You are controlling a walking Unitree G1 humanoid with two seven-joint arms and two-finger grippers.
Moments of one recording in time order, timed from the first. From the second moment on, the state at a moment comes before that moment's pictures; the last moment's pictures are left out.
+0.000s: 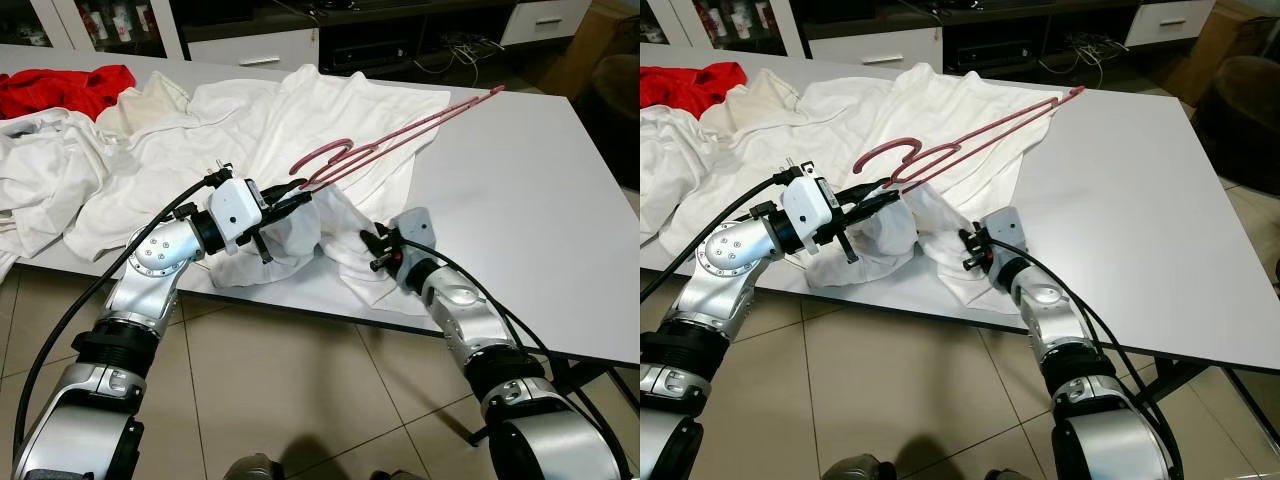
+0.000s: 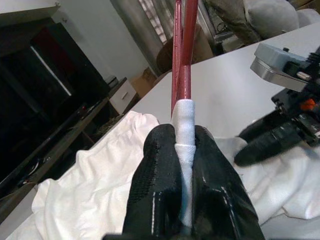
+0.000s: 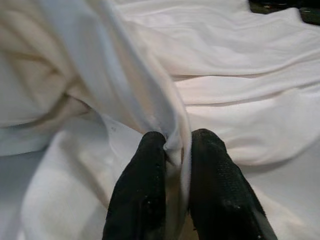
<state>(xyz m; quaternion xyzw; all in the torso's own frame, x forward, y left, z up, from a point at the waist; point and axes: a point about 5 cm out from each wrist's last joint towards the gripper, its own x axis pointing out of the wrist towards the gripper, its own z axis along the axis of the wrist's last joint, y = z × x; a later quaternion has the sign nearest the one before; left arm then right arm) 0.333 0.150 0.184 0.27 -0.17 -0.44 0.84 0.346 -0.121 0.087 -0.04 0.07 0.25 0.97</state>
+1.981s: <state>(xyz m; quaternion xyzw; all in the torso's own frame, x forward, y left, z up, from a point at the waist) 0.320 0.161 0.180 0.31 -0.09 -0.53 0.79 0.383 -0.203 0.194 0.04 -0.05 0.11 0.99</state>
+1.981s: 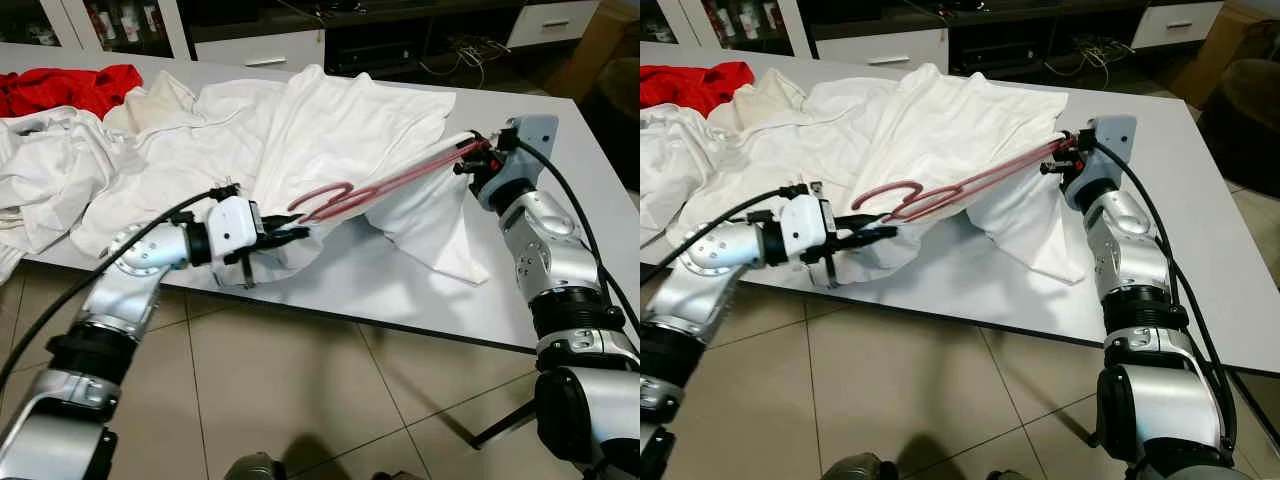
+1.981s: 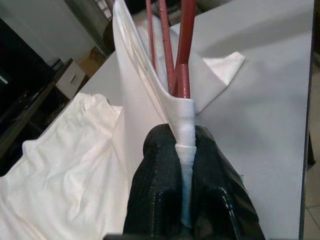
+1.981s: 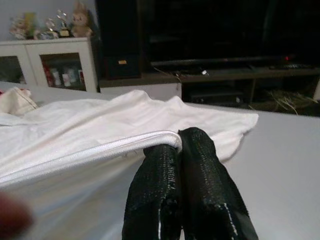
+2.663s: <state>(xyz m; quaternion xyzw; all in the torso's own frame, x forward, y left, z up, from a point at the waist) 0.346 0.175 0.216 0.41 -0.12 -0.47 0.78 0.378 -0.211 0.204 0.01 -0.07 0.14 0.99</state>
